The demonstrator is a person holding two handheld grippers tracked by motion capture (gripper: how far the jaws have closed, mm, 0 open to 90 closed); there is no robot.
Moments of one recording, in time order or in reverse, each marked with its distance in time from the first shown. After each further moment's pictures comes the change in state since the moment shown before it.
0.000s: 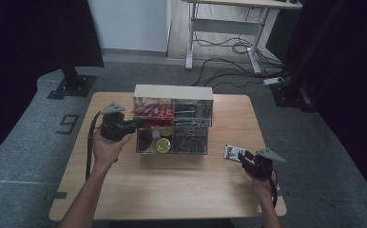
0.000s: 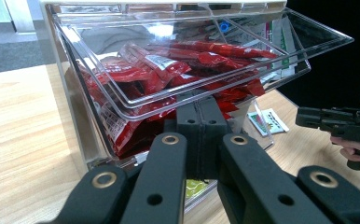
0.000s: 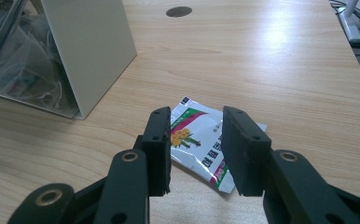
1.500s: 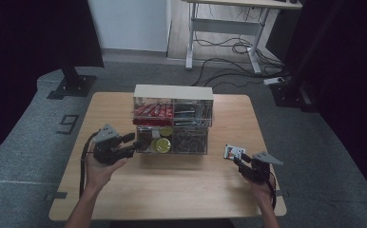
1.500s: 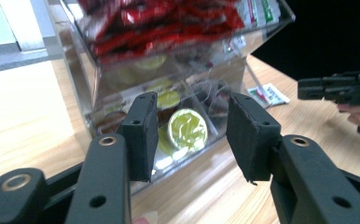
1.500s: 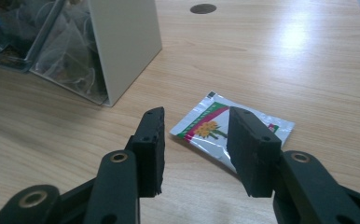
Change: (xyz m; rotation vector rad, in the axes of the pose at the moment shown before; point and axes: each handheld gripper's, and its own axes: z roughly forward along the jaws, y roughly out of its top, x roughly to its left) left arm -0.009 -0.061 -0.023 -0.039 0.004 0.113; right arm 0.013 -0.005 -0.007 0.004 0.063 -0.052
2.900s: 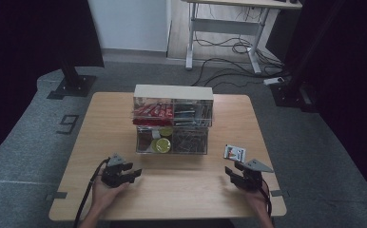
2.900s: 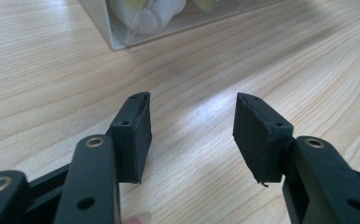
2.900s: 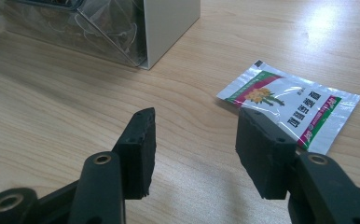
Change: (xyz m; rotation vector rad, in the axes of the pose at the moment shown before) left arm 0.030 -0.126 0.056 0.258 0.039 -0.069; right arm 0.023 -0.024 0.004 0.051 0.068 -0.060
